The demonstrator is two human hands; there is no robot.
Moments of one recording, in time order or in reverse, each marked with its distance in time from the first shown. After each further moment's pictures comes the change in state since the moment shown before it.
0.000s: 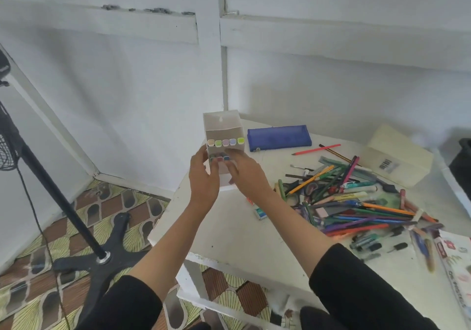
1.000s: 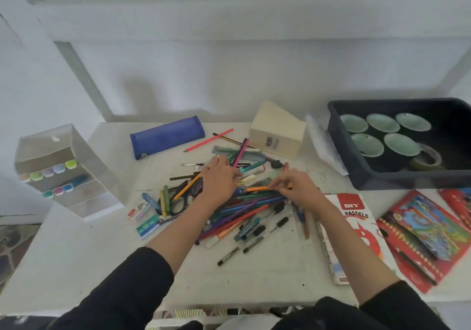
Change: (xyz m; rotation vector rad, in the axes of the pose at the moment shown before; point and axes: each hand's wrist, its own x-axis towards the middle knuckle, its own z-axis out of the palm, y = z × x) left_hand -0.093 0.058 0.274 0.906 -0.773 0.483; right_hand -0.182 0.253 -0.219 0.018 -0.059 0.455
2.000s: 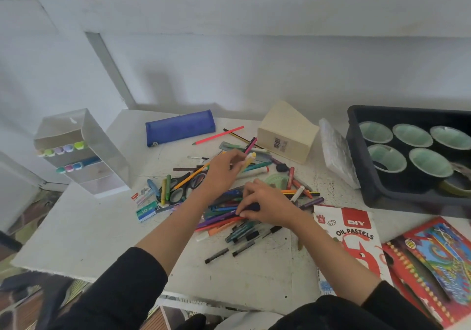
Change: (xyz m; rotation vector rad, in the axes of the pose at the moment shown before) left_hand 0.001 0.019 -0.014 -0.615 0.168 -0.035; right_hand 0.012 -0.016 0.030 -0.134 -0.310 -0.486
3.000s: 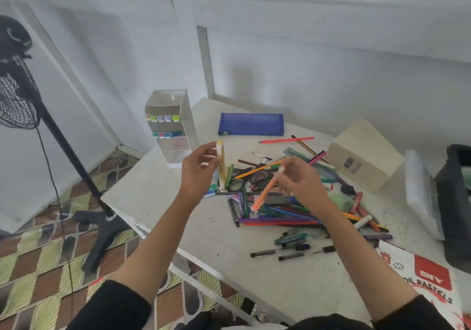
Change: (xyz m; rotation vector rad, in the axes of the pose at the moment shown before) left_hand -0.104 -0.047 -0.121 -0.224 0.671 -0.332; right_hand 0.056 -0.055 -0.010 0.741 0.241 0.057
